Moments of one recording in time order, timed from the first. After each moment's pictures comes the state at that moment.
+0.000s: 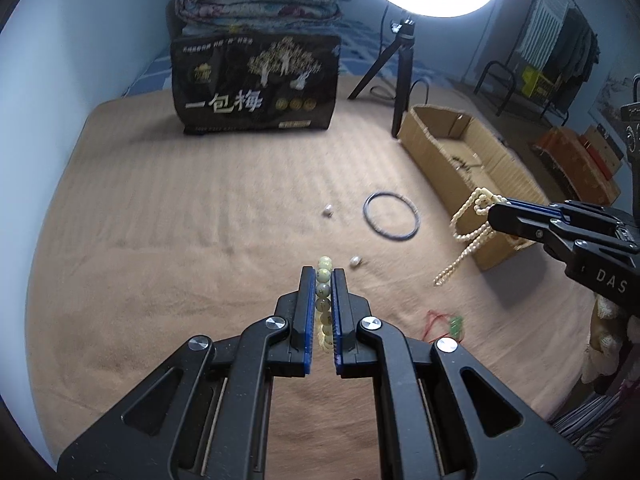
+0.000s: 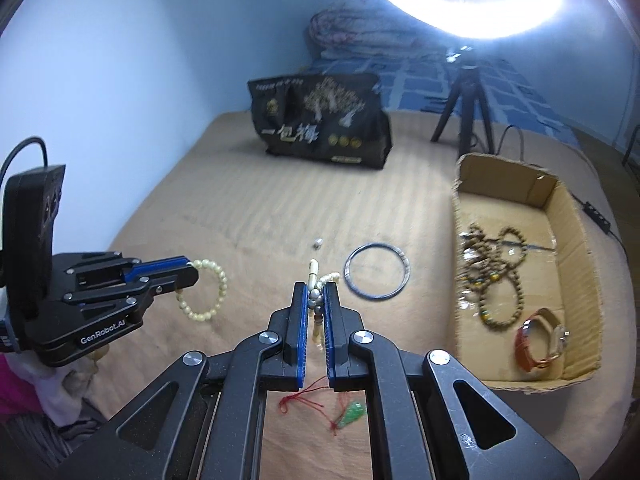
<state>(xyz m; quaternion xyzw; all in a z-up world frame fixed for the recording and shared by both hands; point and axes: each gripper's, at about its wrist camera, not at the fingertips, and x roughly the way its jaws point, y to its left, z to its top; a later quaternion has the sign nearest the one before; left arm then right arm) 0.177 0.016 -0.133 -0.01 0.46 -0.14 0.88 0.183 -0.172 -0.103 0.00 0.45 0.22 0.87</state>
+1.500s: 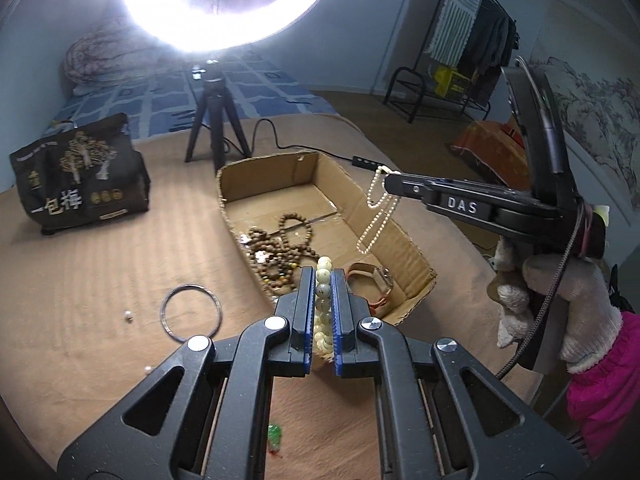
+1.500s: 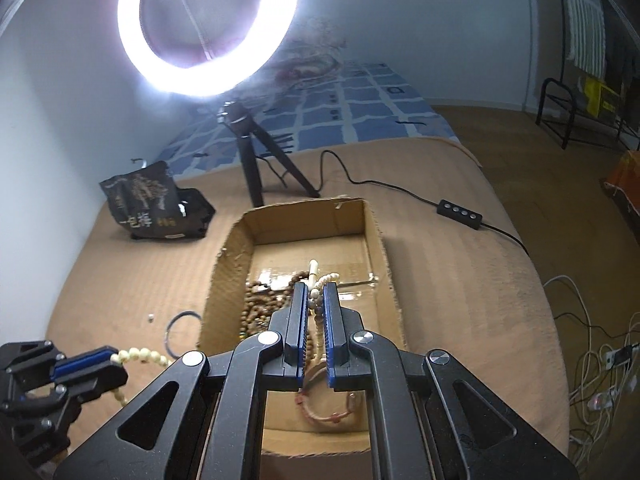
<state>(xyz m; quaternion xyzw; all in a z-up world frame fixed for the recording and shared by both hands) 0.203 -0.172 -0.101 0.00 0.41 -0.28 0.87 0.247 -0.354 -0.095 0.06 0.41 0.06 0.91</state>
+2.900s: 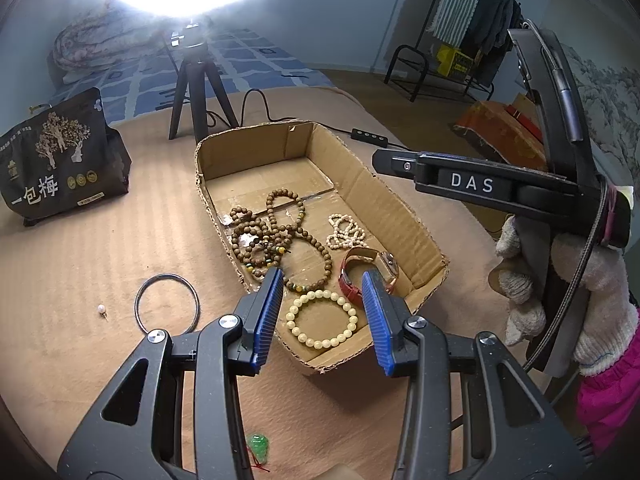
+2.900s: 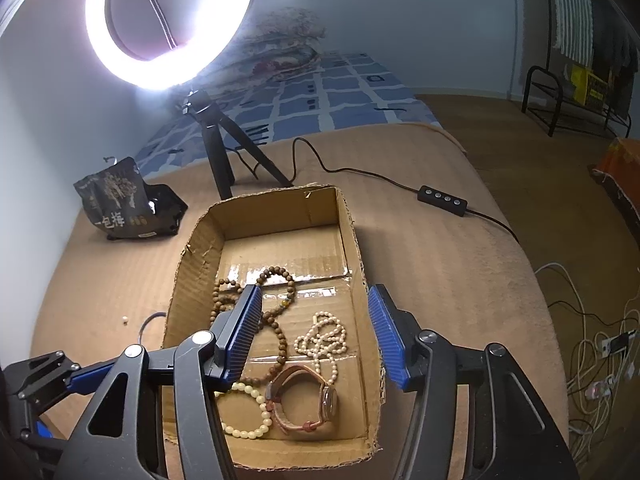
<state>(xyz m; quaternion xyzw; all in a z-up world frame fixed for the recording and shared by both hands) 0.216 -0.197 -0.131 0.02 0.43 -0.28 0.86 0.257 -0.367 -0.111 0.07 0.43 0.03 0.90</state>
